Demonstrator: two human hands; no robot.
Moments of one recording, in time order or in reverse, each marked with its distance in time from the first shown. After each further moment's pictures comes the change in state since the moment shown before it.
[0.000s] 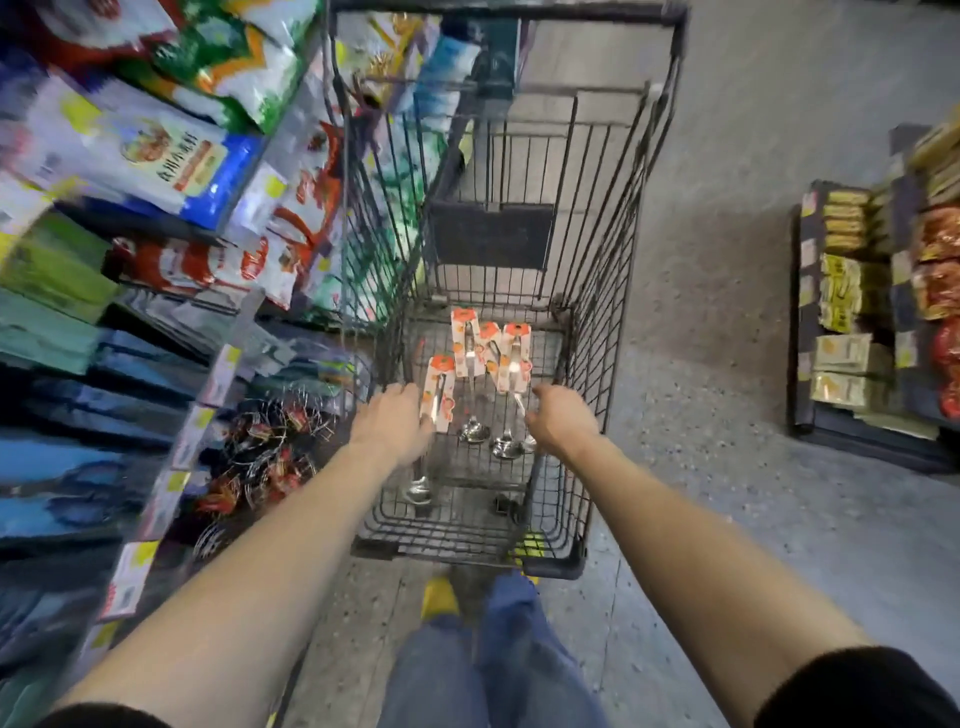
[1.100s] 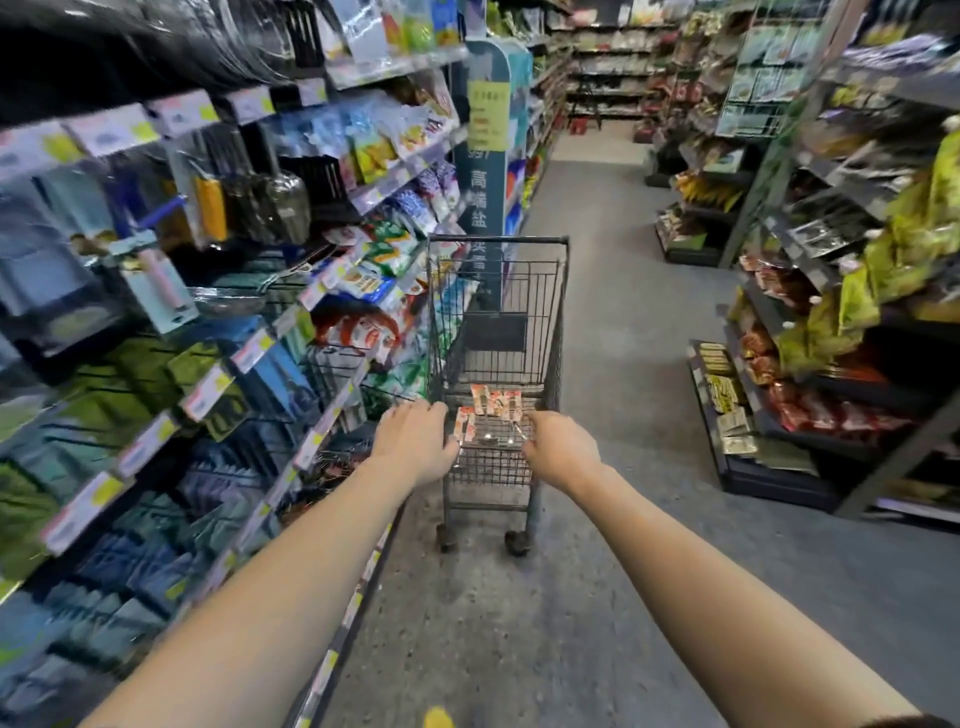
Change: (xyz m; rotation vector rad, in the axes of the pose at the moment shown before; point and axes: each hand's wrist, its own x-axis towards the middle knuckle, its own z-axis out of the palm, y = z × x) left_hand -0.587 -0.046 0.053 0.193 0.488 0.164; right_hand -0.587 0.007 0.102 -0.123 0.488 -0.299
